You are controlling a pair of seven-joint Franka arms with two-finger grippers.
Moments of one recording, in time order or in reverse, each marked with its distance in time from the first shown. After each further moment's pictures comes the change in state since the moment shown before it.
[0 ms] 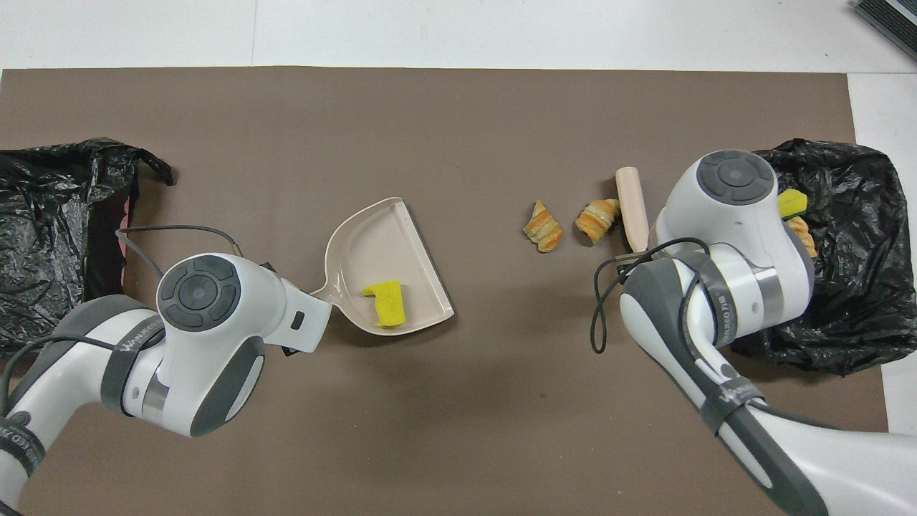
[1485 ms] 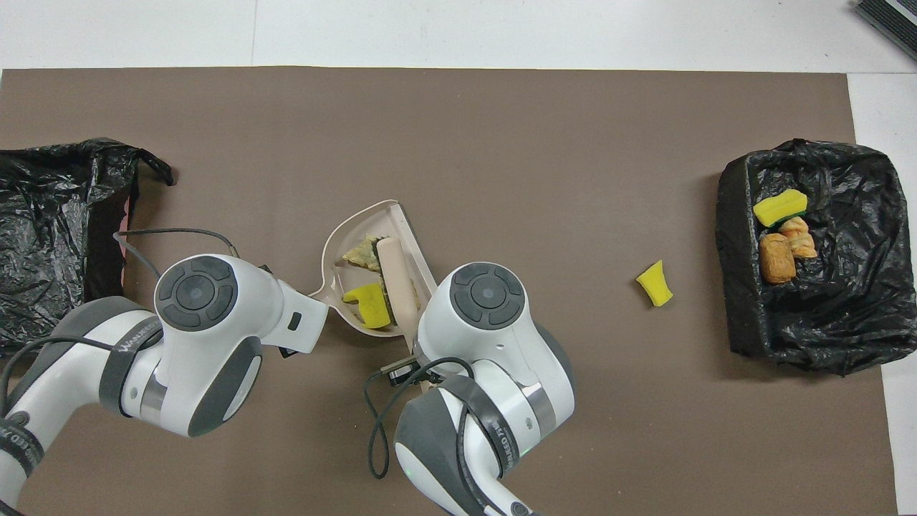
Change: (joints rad) left arm 0.002 0.000 0.005 -0.011 -0.001 0.001 -0.001; right arm 0.418 0.033 0.079 0.039 0.440 0.166 0.043
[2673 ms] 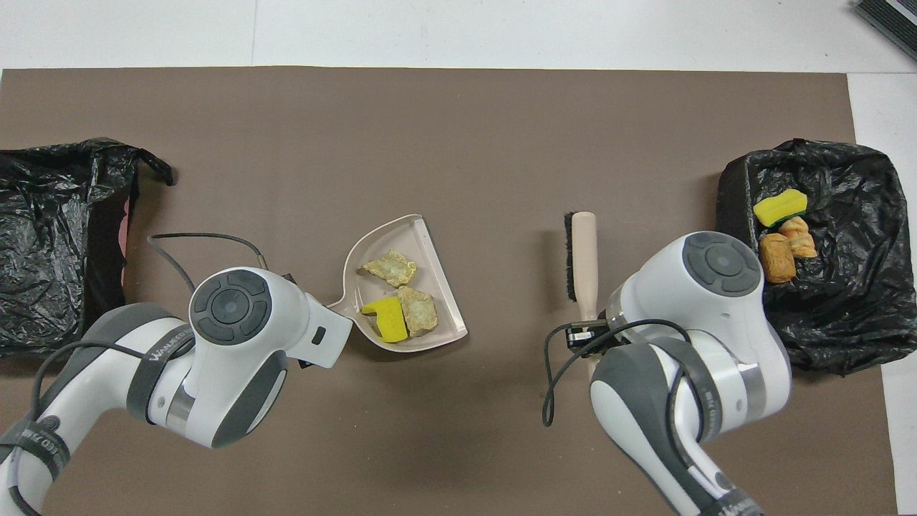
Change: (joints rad) left arm -0.046 0.000 -0.016 -0.007 -0.002 -0.003 0.012; right arm -0.406 -0.271 -0.021 -0.295 -0.175 -0.127 -0.005
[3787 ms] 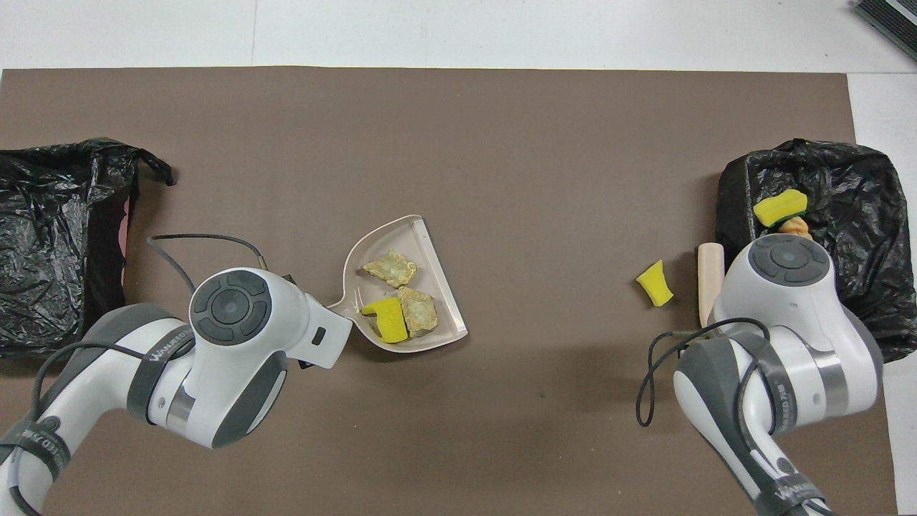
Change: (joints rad) left arm 0.000 0.000 0.000 -0.003 -0.002 0.000 -0.002; right arm -0.191 -0.040 0.005 -0.097 -0.318 -0.151 0.082
